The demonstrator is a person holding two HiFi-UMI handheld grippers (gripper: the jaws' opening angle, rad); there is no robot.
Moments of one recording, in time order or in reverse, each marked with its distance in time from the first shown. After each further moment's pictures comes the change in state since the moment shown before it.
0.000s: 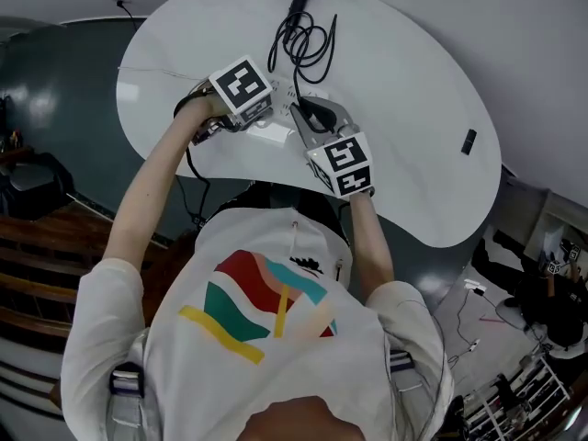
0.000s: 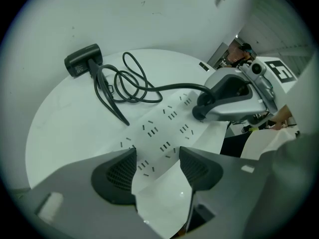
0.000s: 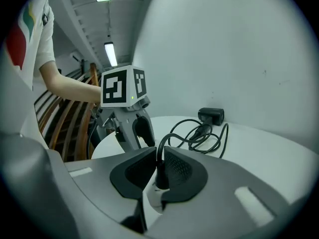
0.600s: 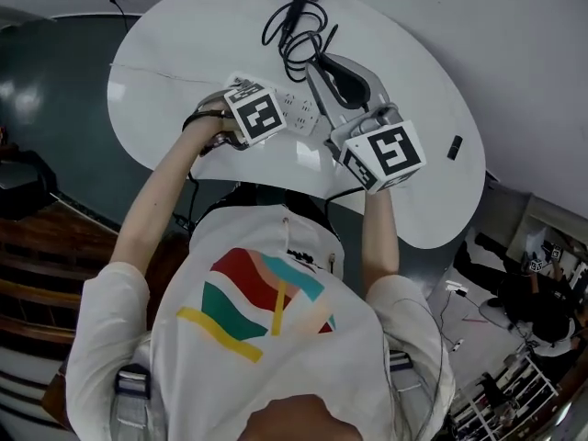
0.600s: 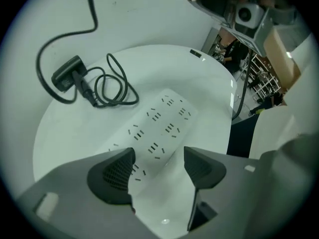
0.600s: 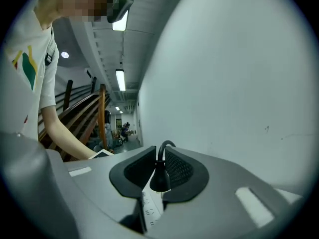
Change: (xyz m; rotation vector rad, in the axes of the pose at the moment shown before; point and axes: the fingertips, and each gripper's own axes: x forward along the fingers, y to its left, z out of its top) left arm 0.018 -0.028 -0.003 0.168 0.022 0.070; right arm -0.052 -0.020 0.151 -0.064 -0.364 0.031
